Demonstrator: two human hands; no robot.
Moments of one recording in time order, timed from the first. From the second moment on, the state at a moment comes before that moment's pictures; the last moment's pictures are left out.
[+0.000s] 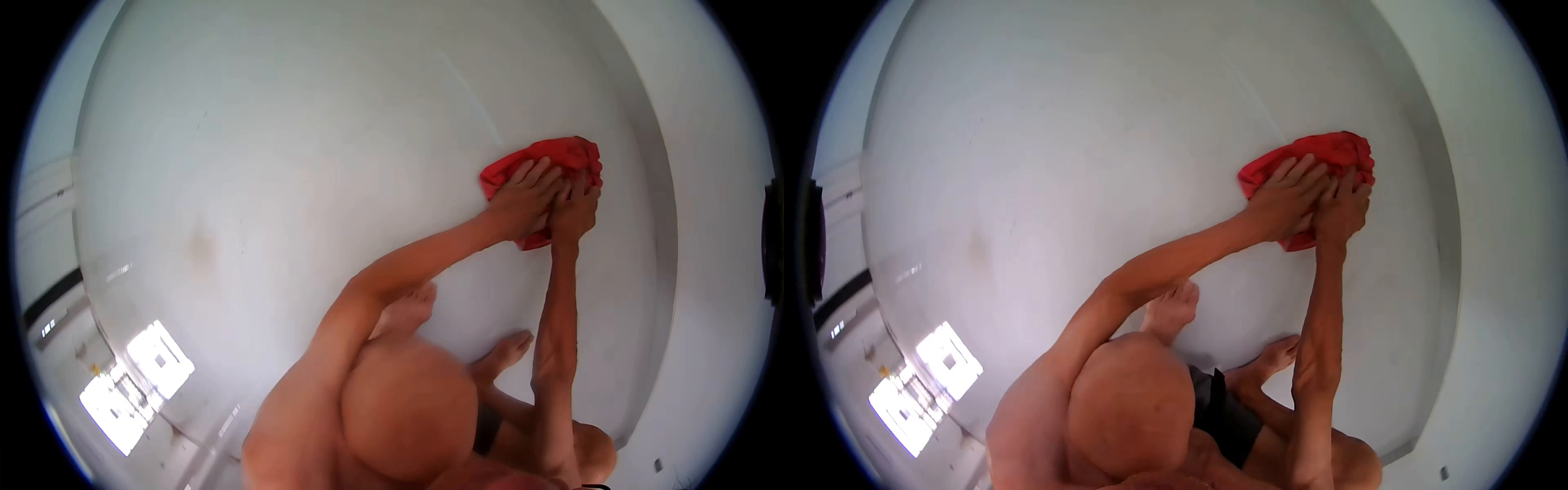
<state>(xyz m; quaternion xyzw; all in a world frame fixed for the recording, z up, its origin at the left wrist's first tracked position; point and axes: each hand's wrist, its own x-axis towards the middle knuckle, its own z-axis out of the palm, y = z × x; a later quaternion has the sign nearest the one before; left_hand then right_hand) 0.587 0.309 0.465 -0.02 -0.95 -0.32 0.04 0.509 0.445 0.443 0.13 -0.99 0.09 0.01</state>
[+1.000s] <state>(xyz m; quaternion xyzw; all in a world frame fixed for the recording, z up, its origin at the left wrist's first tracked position) 0.964 0.336 0.524 0.31 -0.93 -0.16 0.10 0.830 0.385 0.543 0.45 -0.86 0.16 -0.15</state>
